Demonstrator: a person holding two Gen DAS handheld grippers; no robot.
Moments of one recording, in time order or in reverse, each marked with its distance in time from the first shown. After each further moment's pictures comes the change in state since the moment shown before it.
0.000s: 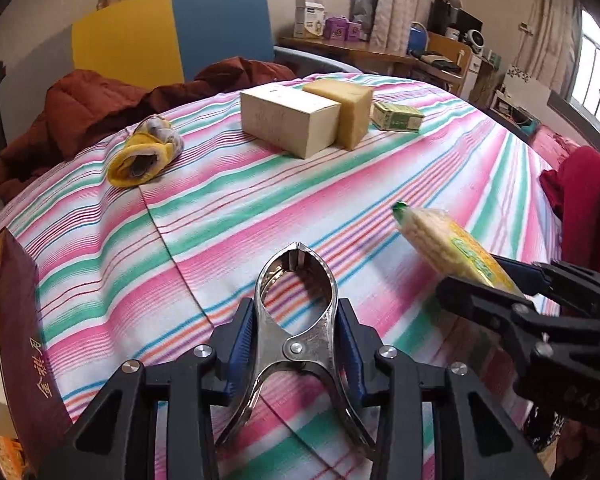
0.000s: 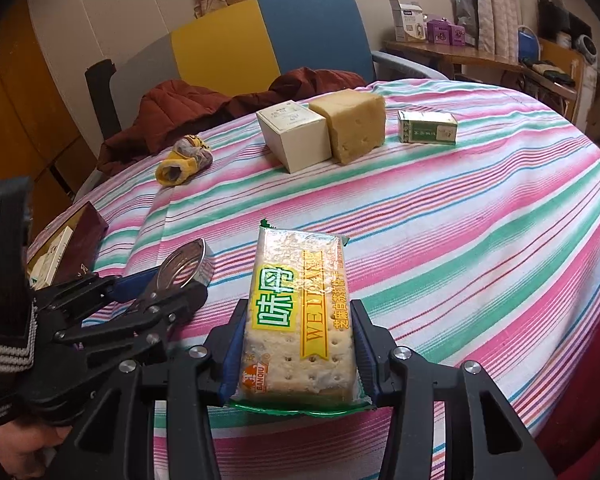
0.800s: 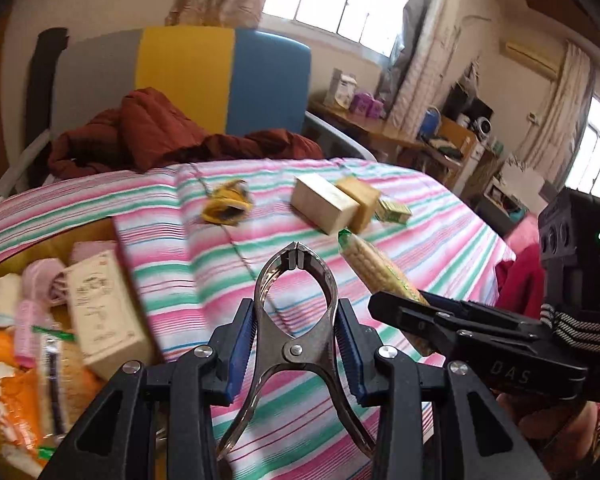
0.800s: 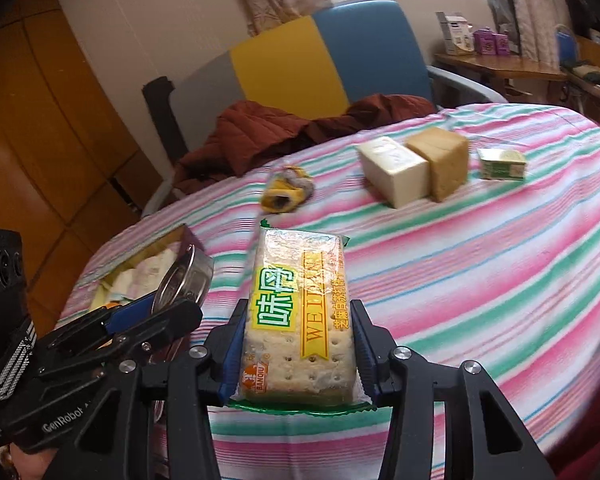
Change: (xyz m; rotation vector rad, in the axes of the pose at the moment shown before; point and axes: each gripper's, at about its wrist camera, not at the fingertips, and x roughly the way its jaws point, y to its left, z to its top) left arm -0.137 0.073 -0.017 -0.245 -0.214 -0.058; right arm -0.044 0.075 0.022 -0.014 -0.051 0.230
